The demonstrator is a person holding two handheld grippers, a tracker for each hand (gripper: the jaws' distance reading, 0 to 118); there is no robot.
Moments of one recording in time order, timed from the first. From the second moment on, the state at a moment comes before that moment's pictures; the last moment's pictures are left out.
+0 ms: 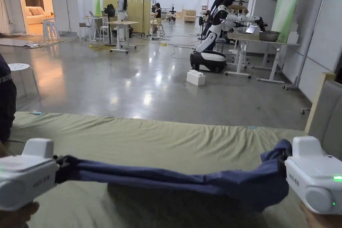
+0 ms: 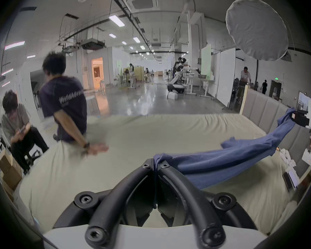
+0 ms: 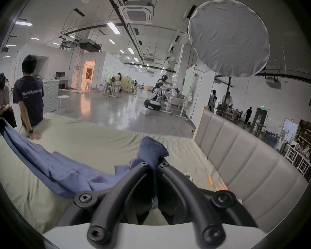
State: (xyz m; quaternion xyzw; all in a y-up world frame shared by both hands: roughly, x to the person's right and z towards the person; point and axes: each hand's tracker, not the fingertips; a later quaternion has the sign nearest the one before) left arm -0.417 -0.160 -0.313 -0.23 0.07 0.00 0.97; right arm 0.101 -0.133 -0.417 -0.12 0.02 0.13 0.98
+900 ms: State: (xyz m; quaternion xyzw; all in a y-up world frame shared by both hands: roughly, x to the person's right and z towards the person) left arm -0.415 -0.381 -0.215 -0.55 0.07 0.06 0.83; right arm 0.124 -0.358 -0.271 -0.43 0.00 0.16 0.89
